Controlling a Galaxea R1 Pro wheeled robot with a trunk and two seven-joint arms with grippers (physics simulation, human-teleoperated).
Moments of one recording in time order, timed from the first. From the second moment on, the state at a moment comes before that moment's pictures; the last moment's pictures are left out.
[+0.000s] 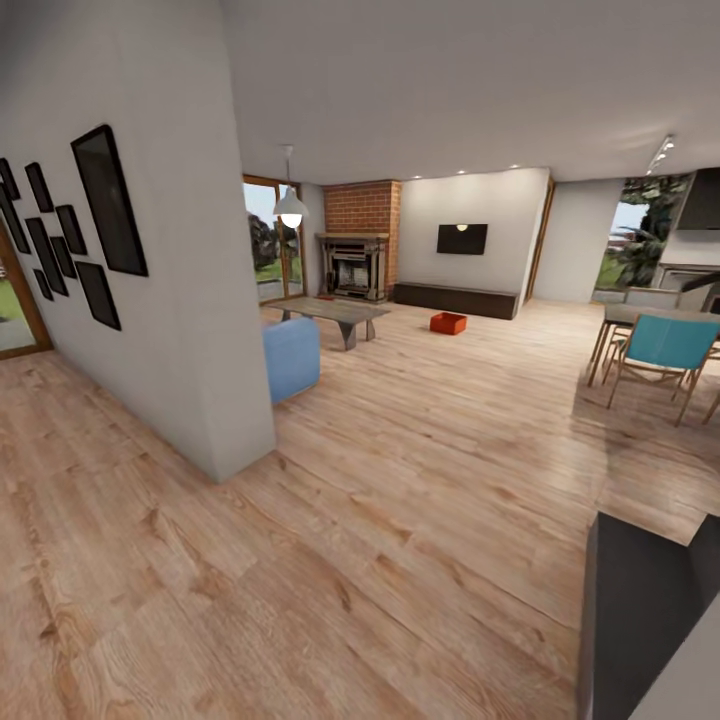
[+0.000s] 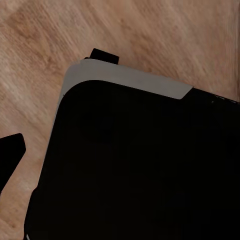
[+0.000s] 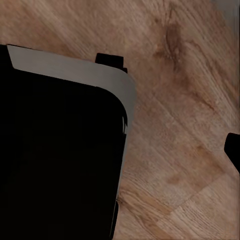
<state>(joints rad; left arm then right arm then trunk) 0.00 0.00 0.01 -0.19 0.32 0.05 0.00 -0.14 -0.05 0.44 0.03 -0.28 -0.01 0.04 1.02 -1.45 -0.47</state>
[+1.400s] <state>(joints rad) 0.00 0.00 0.01 -0.19 0.32 0.05 0.00 -0.14 -0.05 0.44 0.03 -0.27 -0.14 0.03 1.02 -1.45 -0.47</state>
